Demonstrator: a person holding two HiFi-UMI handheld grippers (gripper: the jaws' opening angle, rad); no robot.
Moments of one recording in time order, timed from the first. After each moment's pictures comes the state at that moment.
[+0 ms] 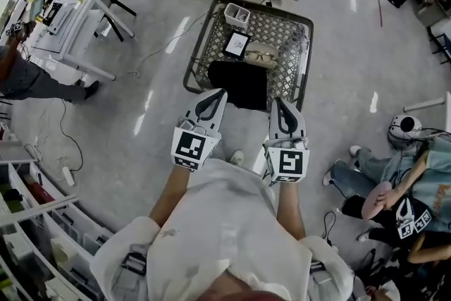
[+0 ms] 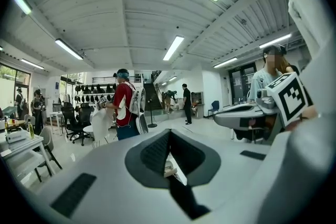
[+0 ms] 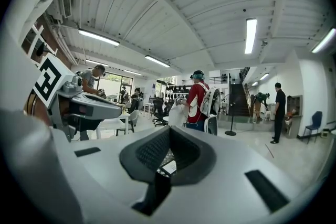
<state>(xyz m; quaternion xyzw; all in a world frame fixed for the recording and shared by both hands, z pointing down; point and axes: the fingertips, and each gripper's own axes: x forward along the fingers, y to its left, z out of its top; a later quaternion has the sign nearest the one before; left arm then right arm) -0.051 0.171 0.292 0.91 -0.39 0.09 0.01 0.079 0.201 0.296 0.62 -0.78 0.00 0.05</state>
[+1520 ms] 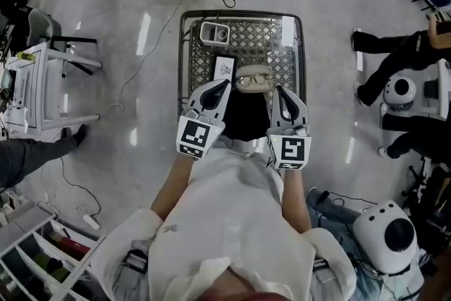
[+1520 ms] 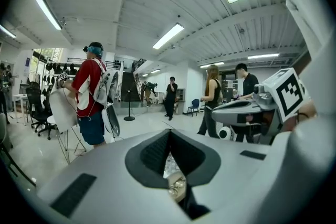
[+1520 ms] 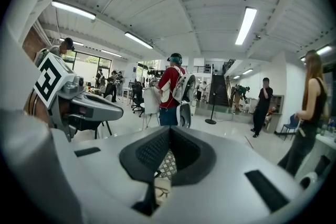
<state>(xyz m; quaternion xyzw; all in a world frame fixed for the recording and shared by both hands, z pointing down) -0.010 -0.085 0.370 0.96 -0.25 0.11 0.06 0.106 -0.027 0.357 0.70 -0.70 0.04 0.13</state>
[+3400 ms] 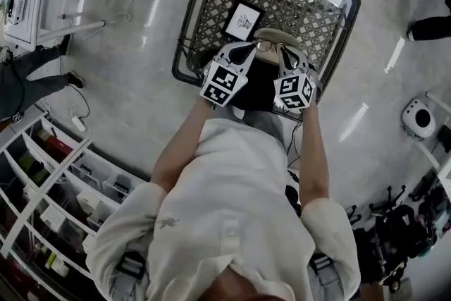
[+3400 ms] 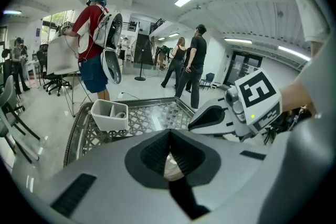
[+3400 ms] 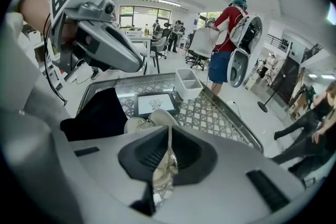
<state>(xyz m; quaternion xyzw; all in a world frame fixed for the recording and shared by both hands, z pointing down) 0.054 -0.115 0.597 0.89 -0.29 0.27 0.21 0.136 -0.098 0.663 0.40 -0.81 0.11 0.42</state>
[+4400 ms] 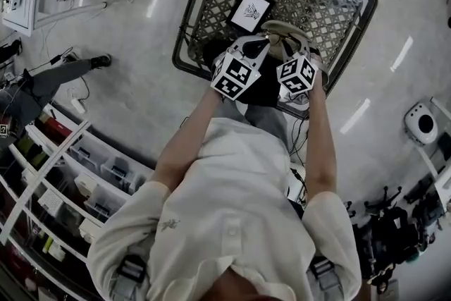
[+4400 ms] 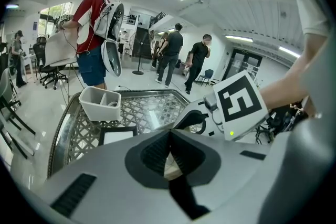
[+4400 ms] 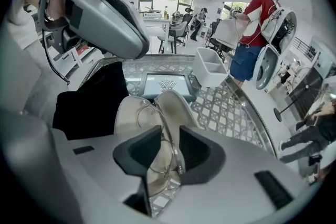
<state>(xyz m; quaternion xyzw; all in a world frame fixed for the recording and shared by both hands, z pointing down) 0.070 -0.104 0.640 0.89 -0.28 0.29 0.23 0.122 -0.101 0.734 0.29 -0.81 0.10 0.50</state>
